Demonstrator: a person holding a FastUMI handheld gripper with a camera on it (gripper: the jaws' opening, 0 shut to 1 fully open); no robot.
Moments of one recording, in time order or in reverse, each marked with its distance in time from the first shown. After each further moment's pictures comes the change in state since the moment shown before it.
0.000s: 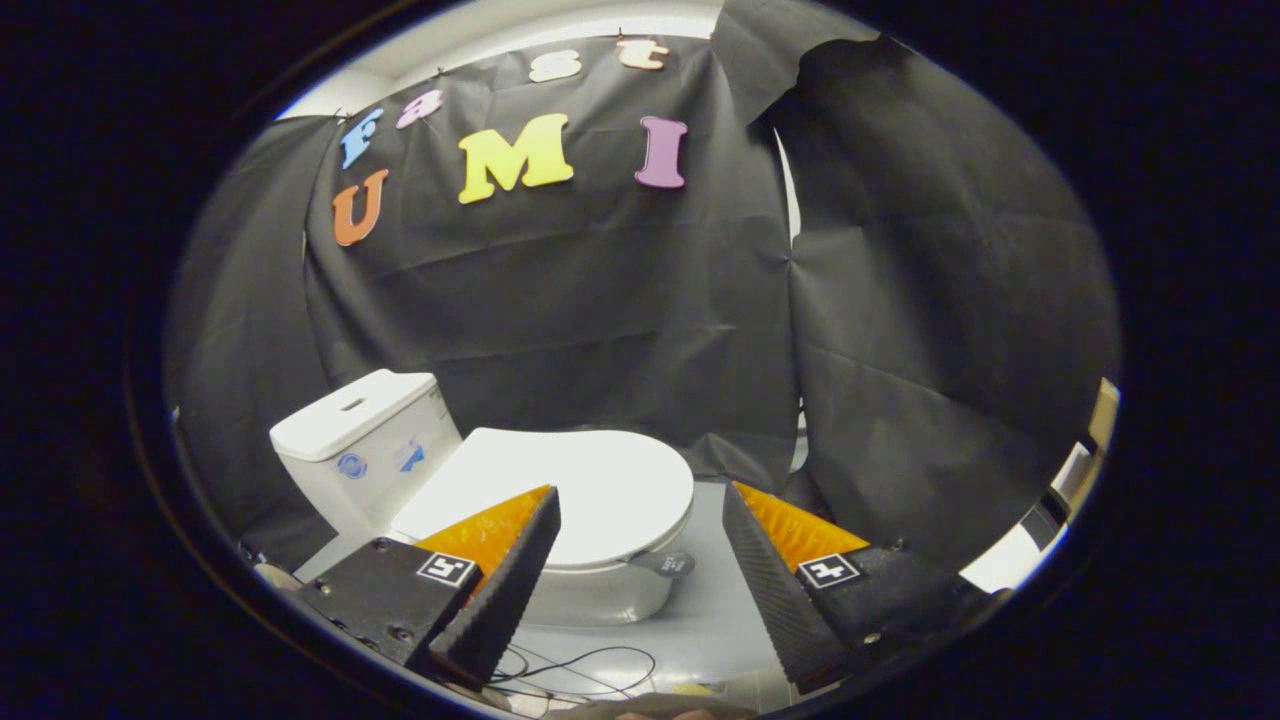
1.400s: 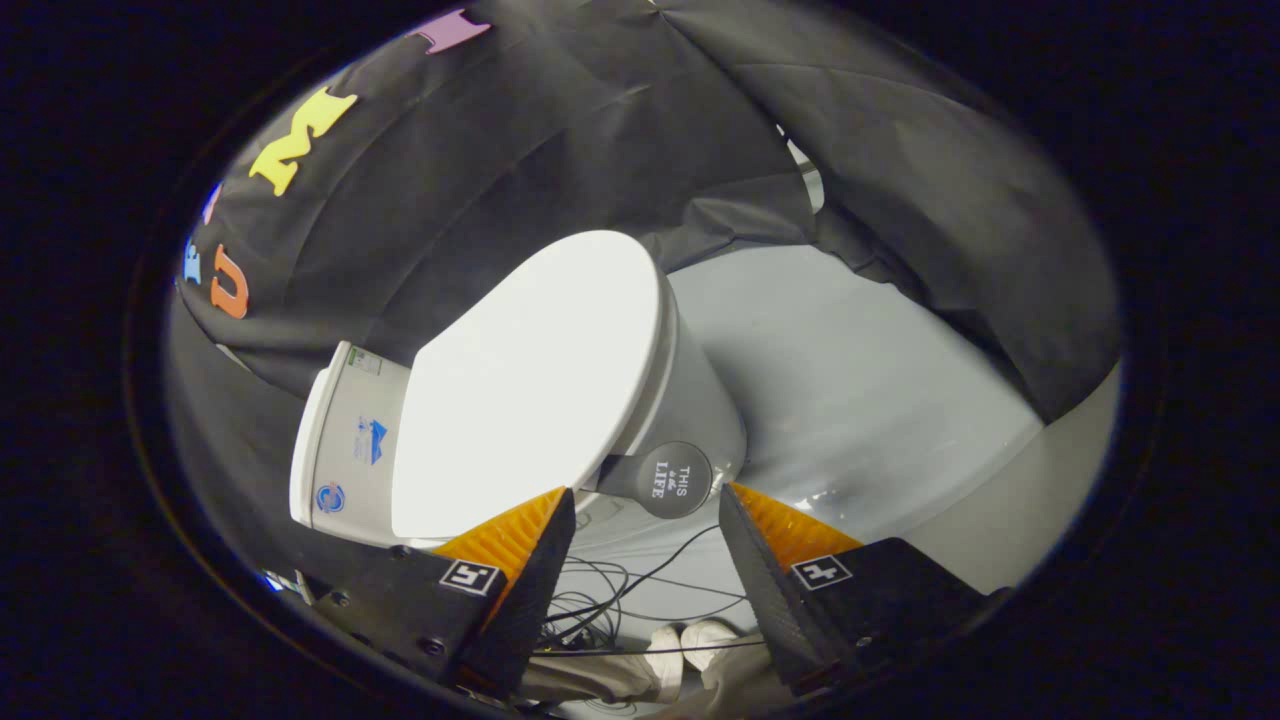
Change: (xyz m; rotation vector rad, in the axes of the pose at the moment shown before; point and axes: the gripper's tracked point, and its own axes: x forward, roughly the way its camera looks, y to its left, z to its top) arm 0.127 -0.028 -0.155 0.527 0.647 0.074
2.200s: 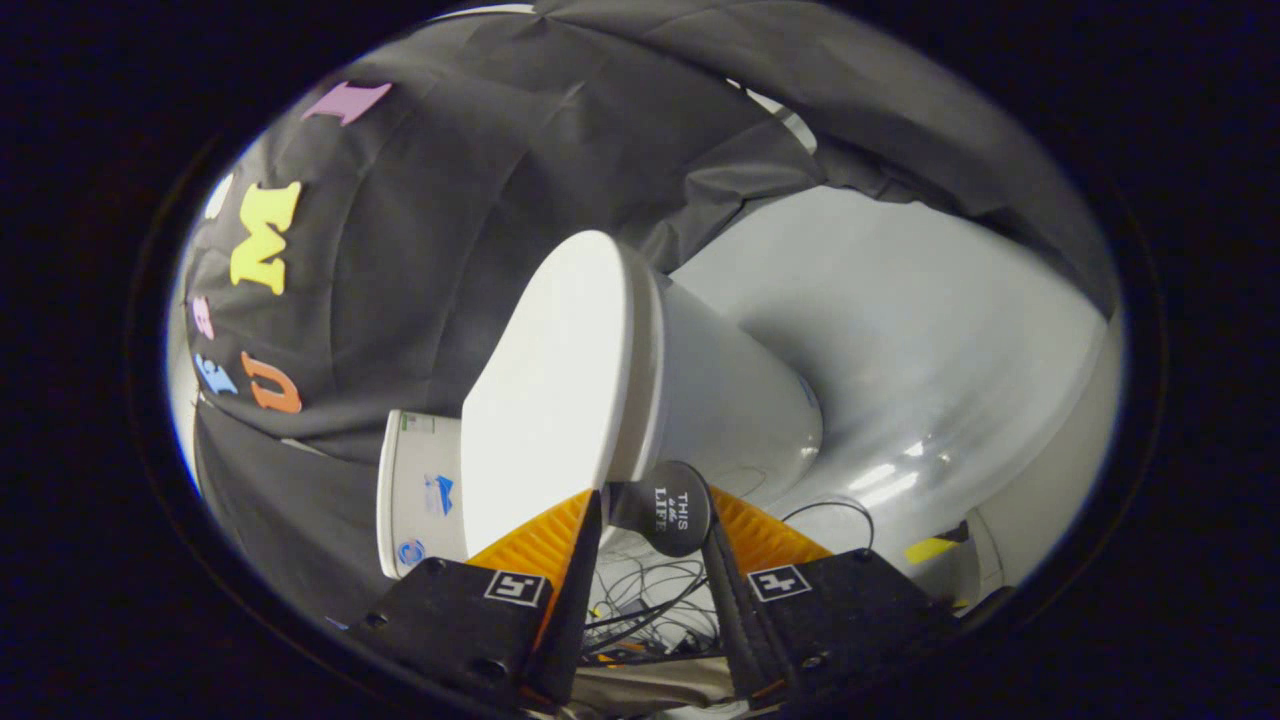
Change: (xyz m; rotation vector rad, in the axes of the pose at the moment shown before) arm 0.032 0.006 0.012 0.219 0.016 0.239
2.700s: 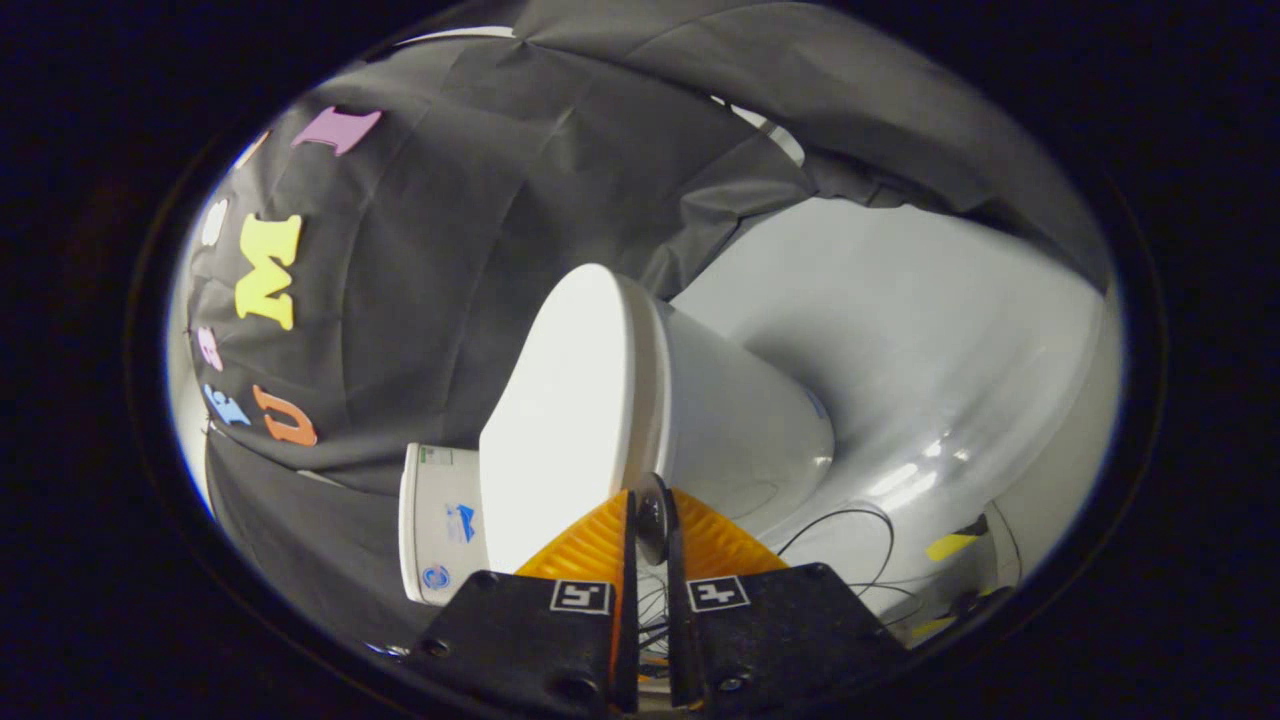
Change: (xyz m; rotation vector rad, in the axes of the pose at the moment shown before) arm -0.010 0.013 0.012 0.096 -0.073 0.027
